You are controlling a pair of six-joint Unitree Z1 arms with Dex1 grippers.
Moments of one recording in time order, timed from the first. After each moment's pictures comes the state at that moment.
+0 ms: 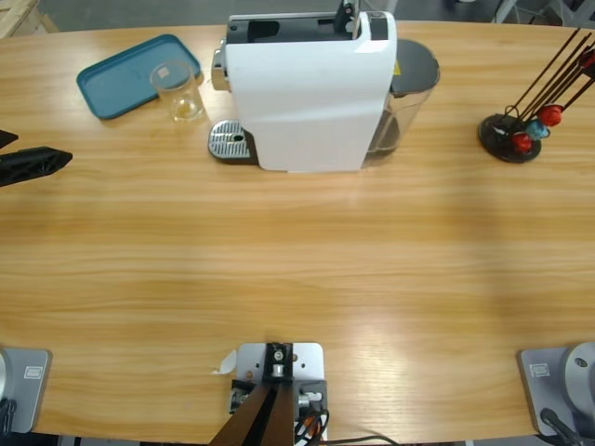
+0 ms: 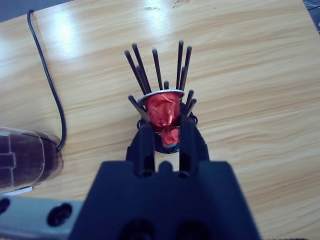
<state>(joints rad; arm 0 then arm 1) -0.61 1.07 -0.66 0.31 0.17 -0.15 0.15 1.34 -0.93 0.40 -0.22 0.27</state>
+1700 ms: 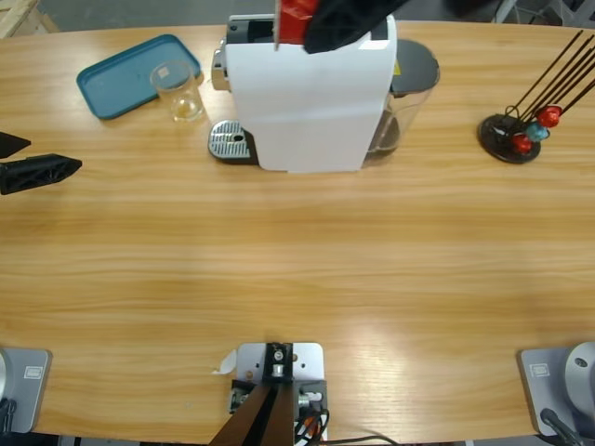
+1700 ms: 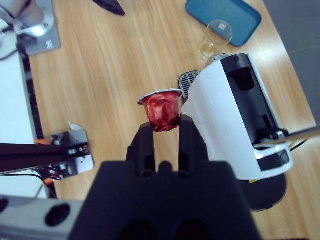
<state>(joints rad) -0.61 1.07 -0.64 0.29 0.11 -0.14 0.90 1.63 -1.78 0.99 0.20 -0.36</state>
